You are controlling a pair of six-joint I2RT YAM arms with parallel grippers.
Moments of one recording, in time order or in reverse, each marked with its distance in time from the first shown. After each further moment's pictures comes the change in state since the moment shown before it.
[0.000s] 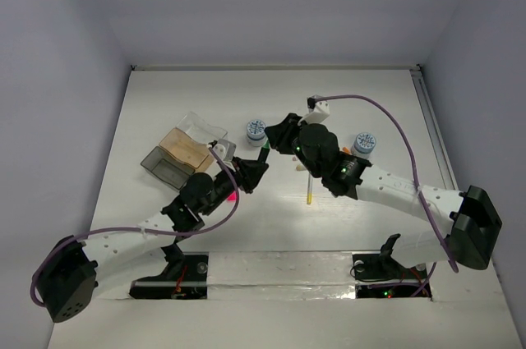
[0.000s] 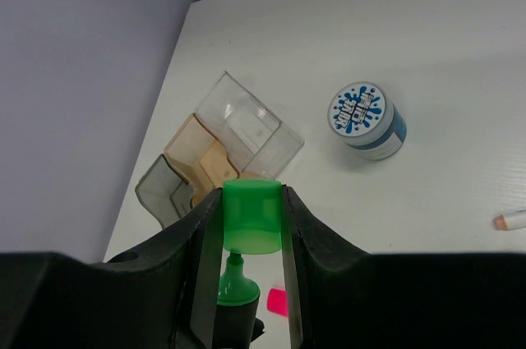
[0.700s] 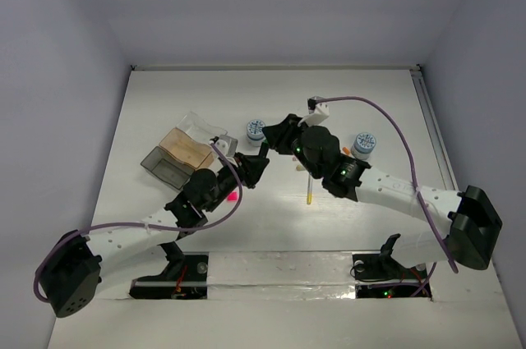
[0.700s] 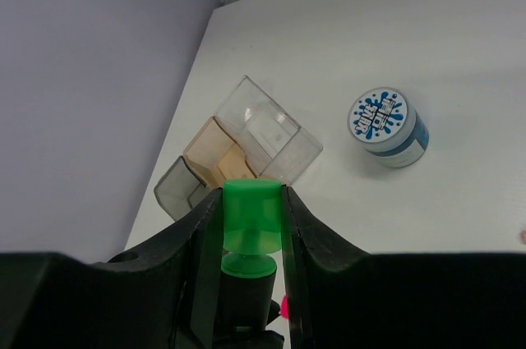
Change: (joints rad) left arm 0.000 0.050 0.041 0.007 -0.041 0.010; right arm 0.000 -0.001 -0.030 0.077 -0.027 0.000
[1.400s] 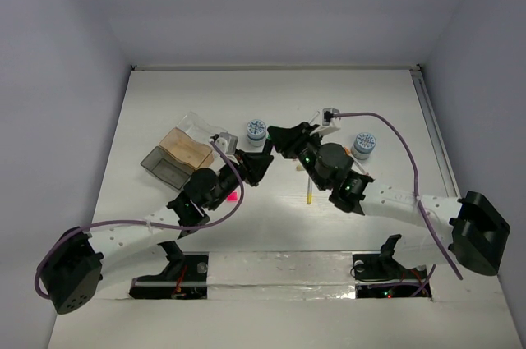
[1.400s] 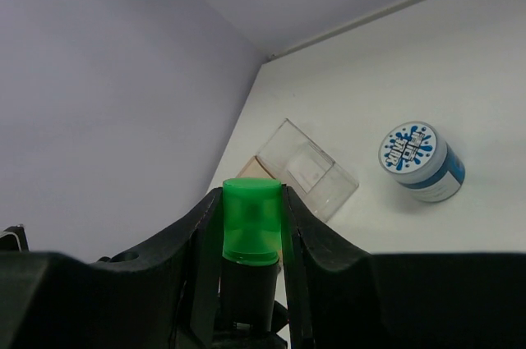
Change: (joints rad) left arm -0.012 0.027 0.026 0.060 -0.007 -0.031; right arm 0.025 -0.066 -0.204 0.357 0.014 0.006
